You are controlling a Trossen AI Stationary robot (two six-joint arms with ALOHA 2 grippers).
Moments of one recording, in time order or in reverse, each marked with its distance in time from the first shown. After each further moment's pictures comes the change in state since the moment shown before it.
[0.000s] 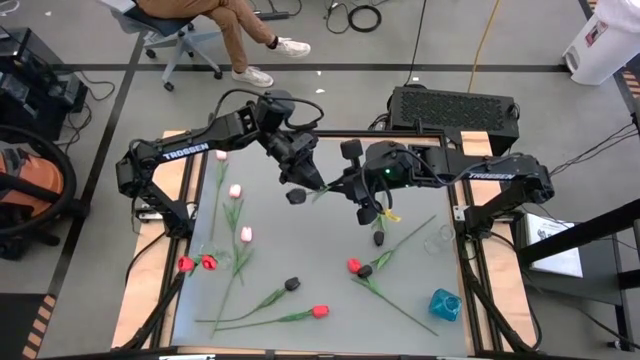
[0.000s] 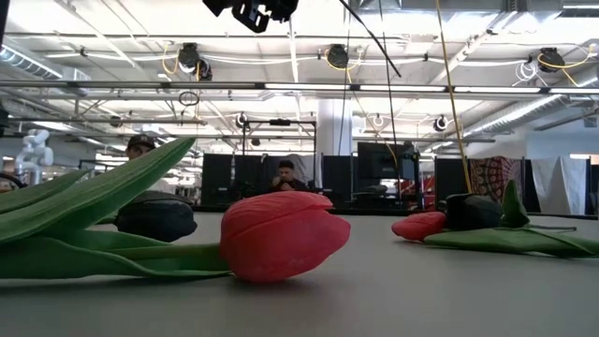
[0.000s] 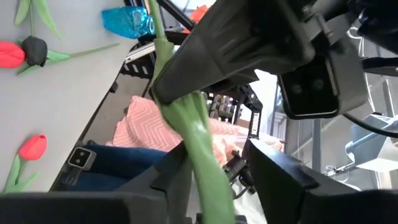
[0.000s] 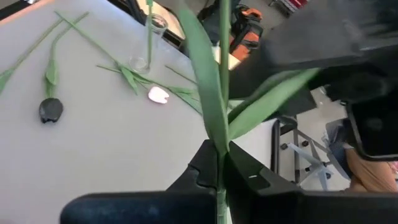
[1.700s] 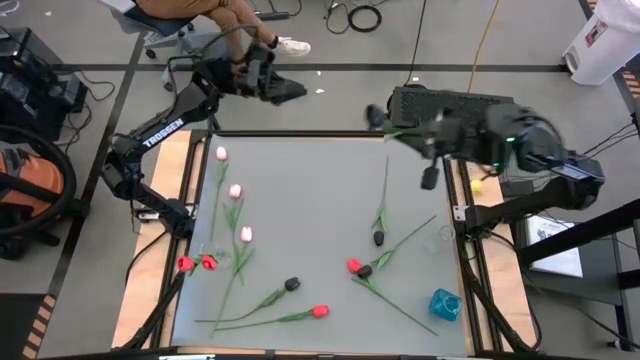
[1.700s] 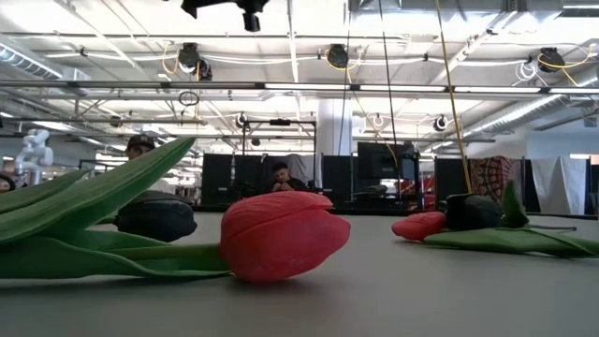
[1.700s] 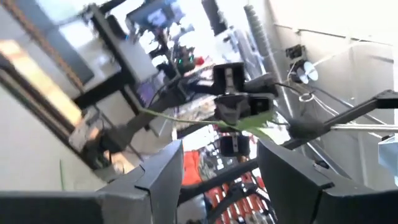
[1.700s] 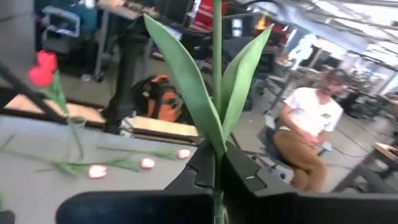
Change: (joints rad) left arm 0.380 -0.094 0.002 0.477 -0.146 0.136; right arm -0.047 -0.429 -0.001 -0.016 0.206 0.275
